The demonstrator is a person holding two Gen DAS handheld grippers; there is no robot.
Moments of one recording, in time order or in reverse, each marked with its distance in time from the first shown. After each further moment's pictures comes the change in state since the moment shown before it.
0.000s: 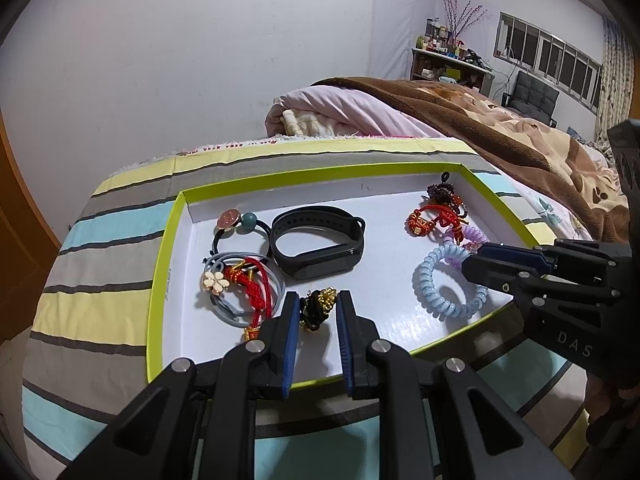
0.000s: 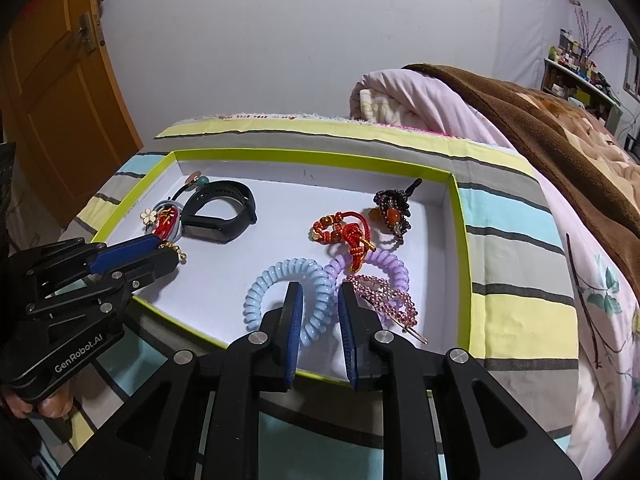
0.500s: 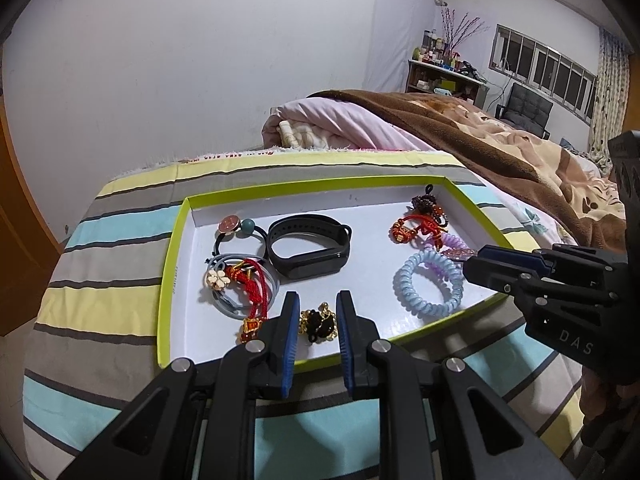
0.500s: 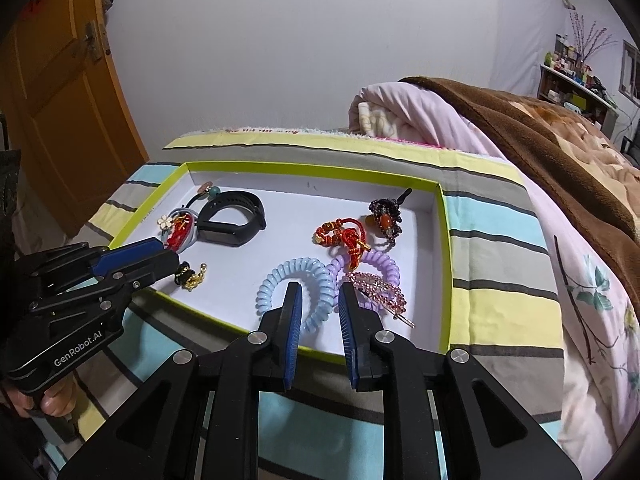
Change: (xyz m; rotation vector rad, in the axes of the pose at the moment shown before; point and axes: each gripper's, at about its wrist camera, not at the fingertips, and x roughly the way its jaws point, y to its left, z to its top) left arm -0.020 -0.002 -0.001 -0.014 -0.037 -0.023; right arm -0.025 0.002 -0.004 0.004 -0.039 0.002
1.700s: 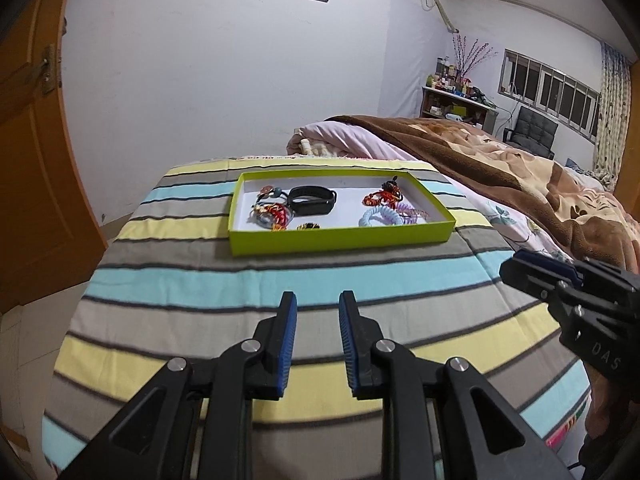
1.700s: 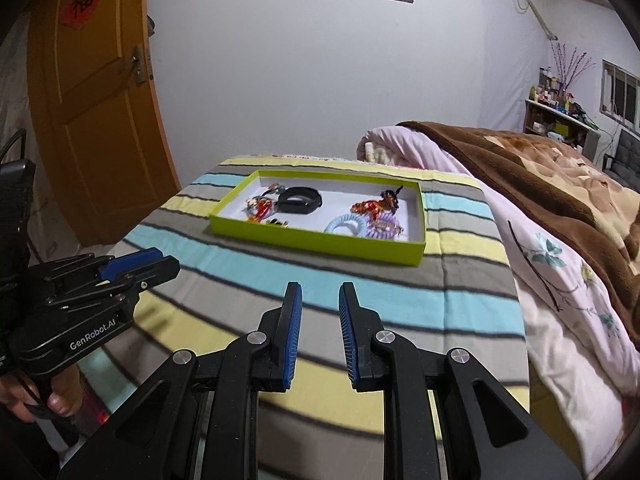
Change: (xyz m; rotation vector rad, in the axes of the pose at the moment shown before) left arm -0.132 -0.025 -0.085 -0.060 -0.099 0.084; right arm -0.140 0.053 -0.097 -0.020 -0.167 -0.003
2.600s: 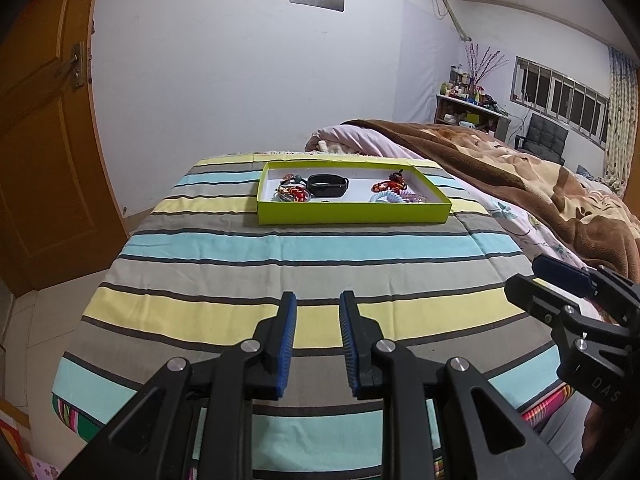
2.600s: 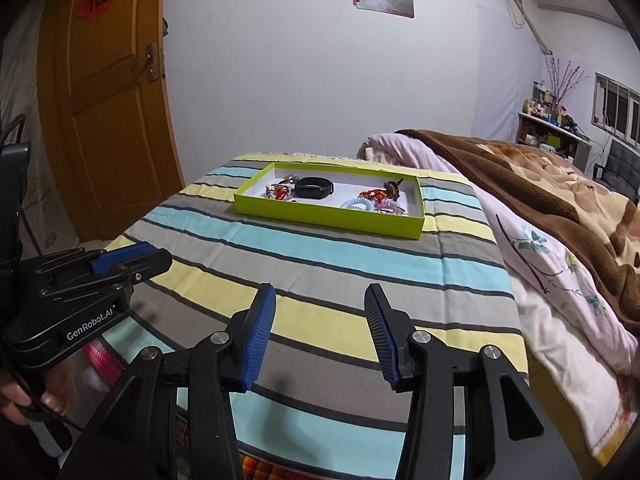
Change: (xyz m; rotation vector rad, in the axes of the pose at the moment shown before) left arm -0.041 -0.005 -0.040 -0.027 -0.029 0.062; right arm -0.037 0.023 -0.037 -0.030 -0.044 -0.035
